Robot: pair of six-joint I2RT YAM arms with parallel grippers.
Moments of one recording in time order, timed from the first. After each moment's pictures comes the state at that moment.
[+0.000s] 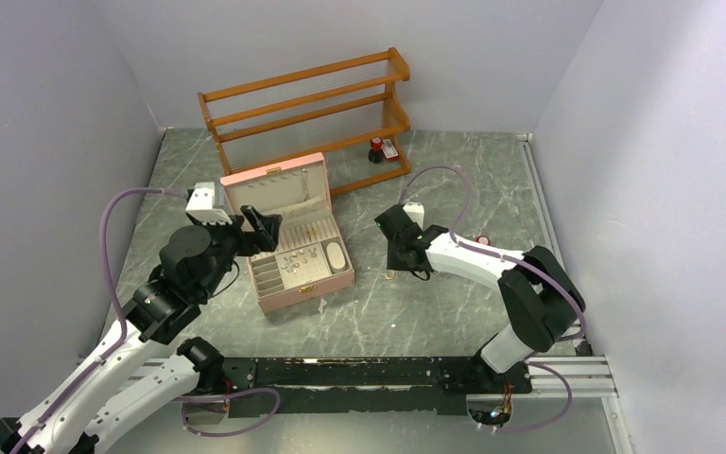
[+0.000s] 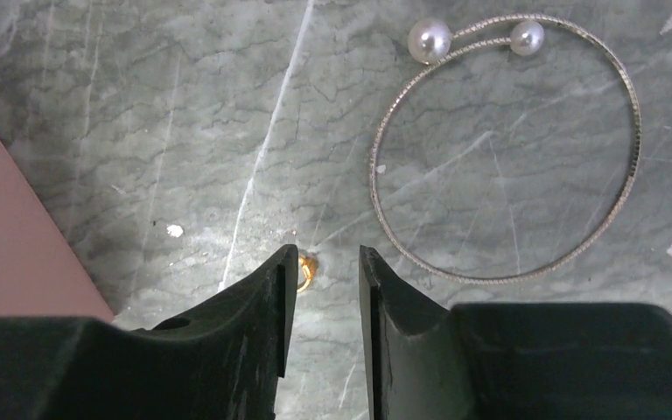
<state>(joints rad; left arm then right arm) -0.65 0.62 0.75 -0.28 -0.38 -0.44 0.71 1.55 0.89 -0.43 0.34 0.65</state>
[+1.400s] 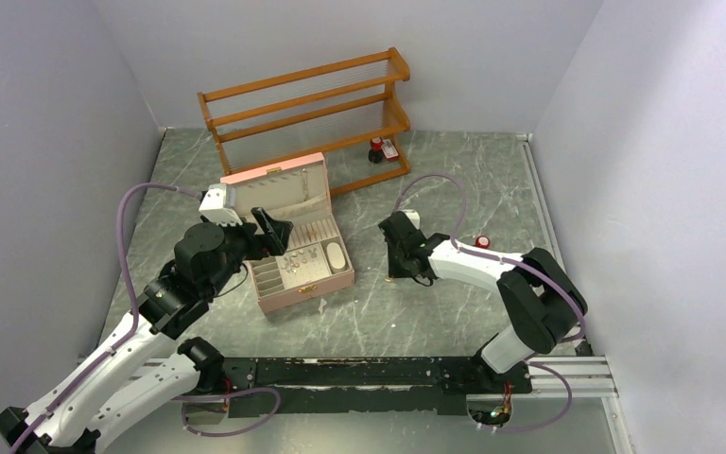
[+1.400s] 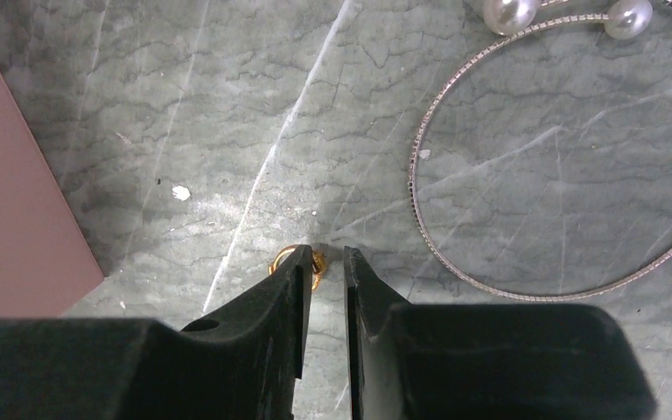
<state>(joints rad) -0.65 0.66 0.71 -0.28 -0.29 -0.55 0.69 1.55 0.80 -0.32 0.21 0.55</state>
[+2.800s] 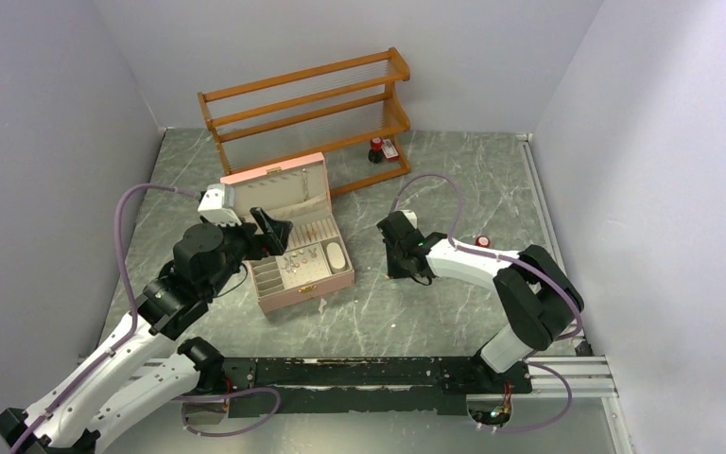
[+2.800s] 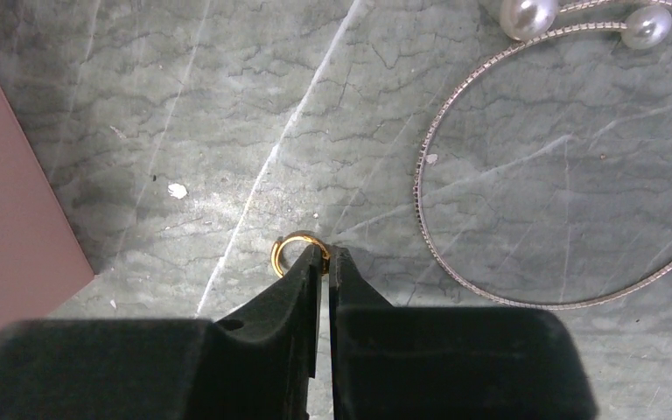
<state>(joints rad) -0.65 0.66 0.71 -0.28 -0.29 -0.56 0.69 1.58 0.81 -0.32 0.20 0.51</state>
